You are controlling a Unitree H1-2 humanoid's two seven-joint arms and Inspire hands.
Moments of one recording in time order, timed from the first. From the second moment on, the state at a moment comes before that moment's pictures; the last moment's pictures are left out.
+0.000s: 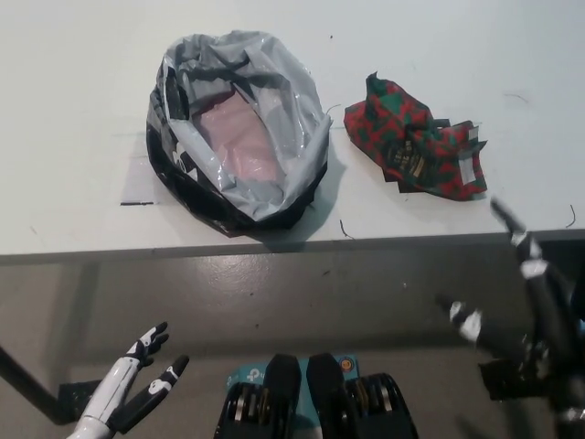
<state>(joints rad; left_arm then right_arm) 0.02 0.33 -0.13 0.08 0.18 0.00 -0.08 -0.11 -0.20 0.05 -0.33 -0.38 -0.13 0.01</state>
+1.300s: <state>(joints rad) 0.04 0.33 -0.13 0.07 0.19 -0.04 -0.08 -1.22 -0.19 0.26 0.92 -0.57 0.42 0.32</state>
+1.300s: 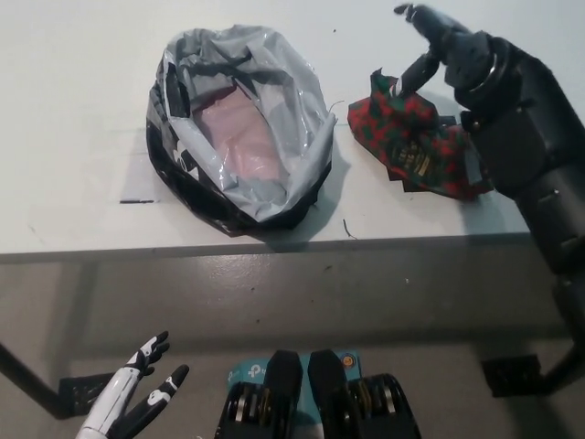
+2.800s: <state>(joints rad) 0.04 0.33 -0.10 0.07 0.19 -0.04 -0.08 -1.18 -0.14 0.06 1.30 -0.35 0.16 -0.08</state>
